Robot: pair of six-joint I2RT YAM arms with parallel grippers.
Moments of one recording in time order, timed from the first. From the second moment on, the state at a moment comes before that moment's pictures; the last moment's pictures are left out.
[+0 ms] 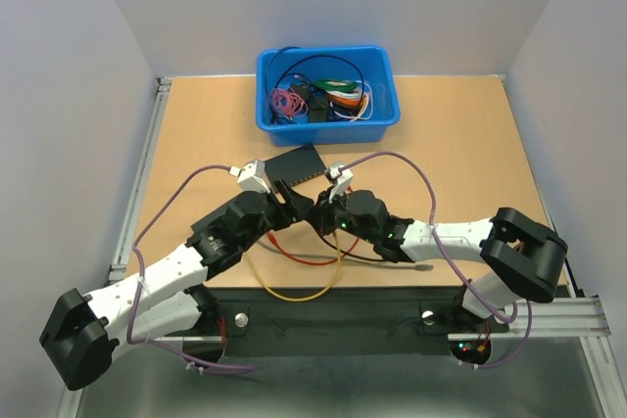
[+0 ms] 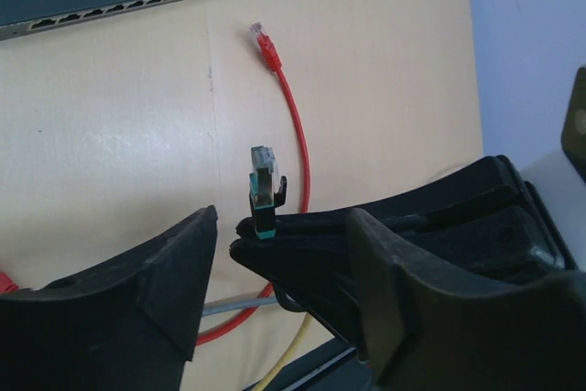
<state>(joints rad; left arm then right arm) -0.80 0.89 0.47 0.01 -0.22 -0.96 1.01 1.51 0.66 0.60 0.09 0.48</state>
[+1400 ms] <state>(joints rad) -0.77 1.00 0.51 0.06 -0.22 -0.94 1.01 1.45 0.57 0.69 0.06 0.52</state>
